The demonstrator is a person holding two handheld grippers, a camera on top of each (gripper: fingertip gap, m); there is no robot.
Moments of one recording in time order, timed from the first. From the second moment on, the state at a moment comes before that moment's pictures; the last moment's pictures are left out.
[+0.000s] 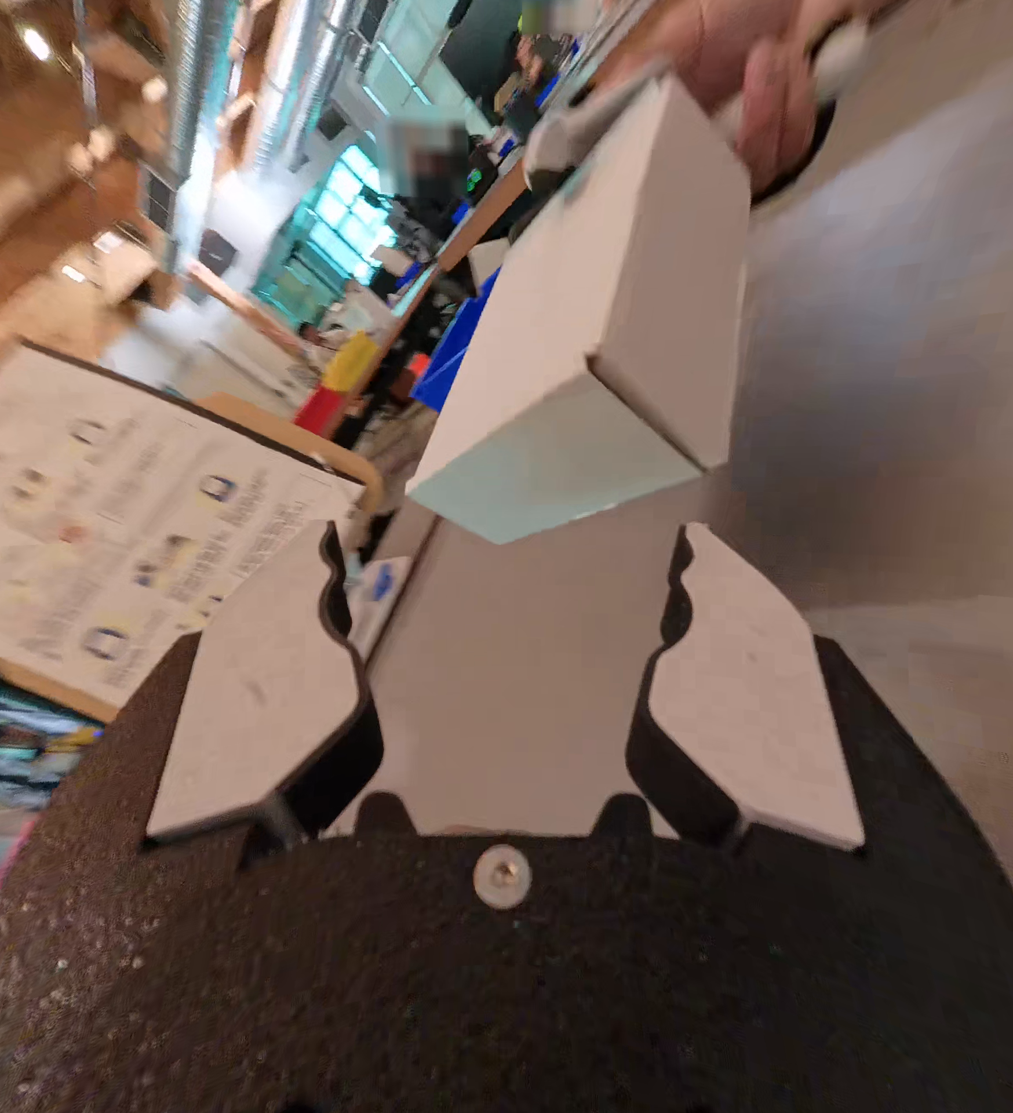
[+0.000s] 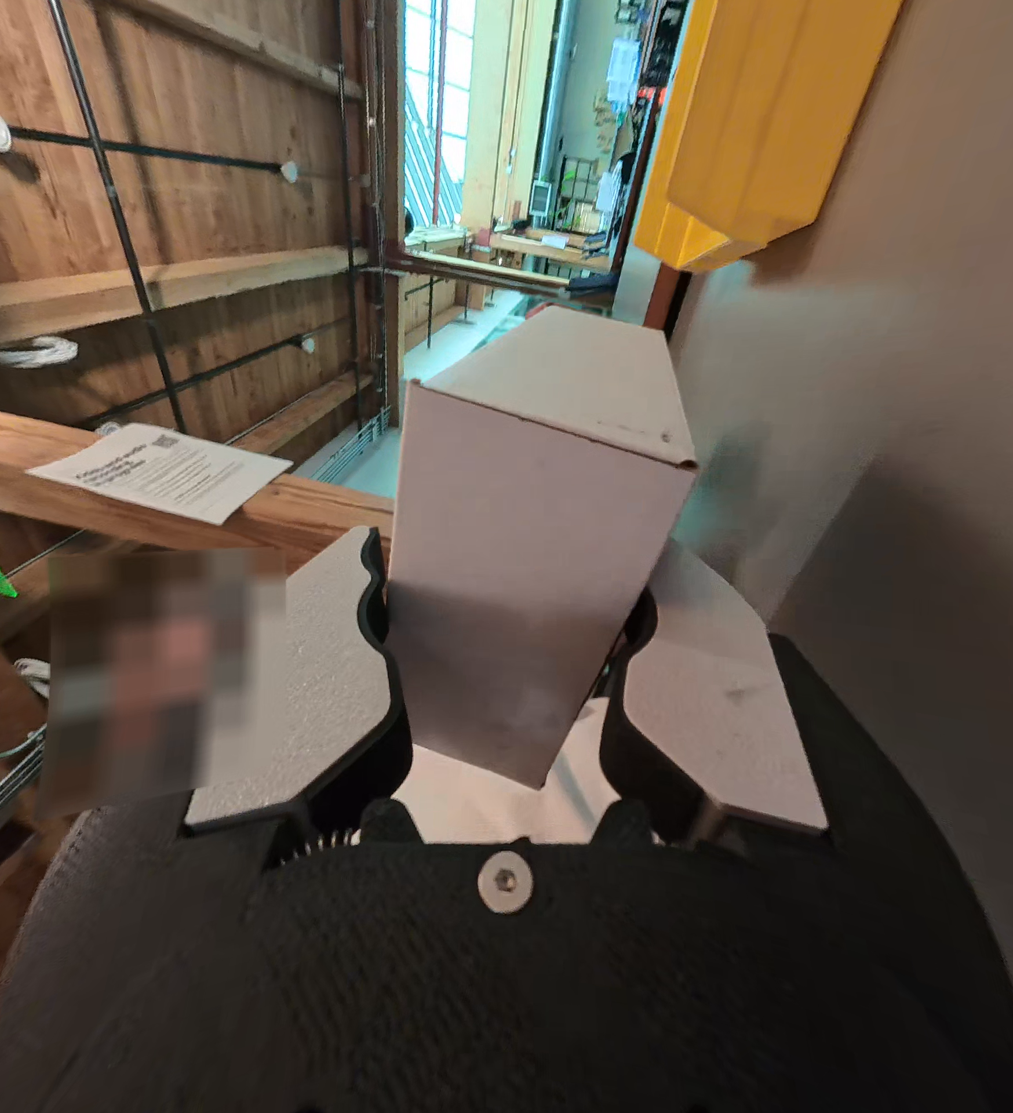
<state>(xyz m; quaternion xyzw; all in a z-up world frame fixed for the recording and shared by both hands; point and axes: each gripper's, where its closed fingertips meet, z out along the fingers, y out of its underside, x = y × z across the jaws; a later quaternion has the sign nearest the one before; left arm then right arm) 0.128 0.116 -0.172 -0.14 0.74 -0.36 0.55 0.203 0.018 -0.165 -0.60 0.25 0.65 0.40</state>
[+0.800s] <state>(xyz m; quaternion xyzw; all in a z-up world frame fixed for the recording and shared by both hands) 0.148 0.068 -0.166 -0.22 0.66 -0.53 0.48 0.234 -0.004 -0.156 -0.67 0.18 0.50 0.52</state>
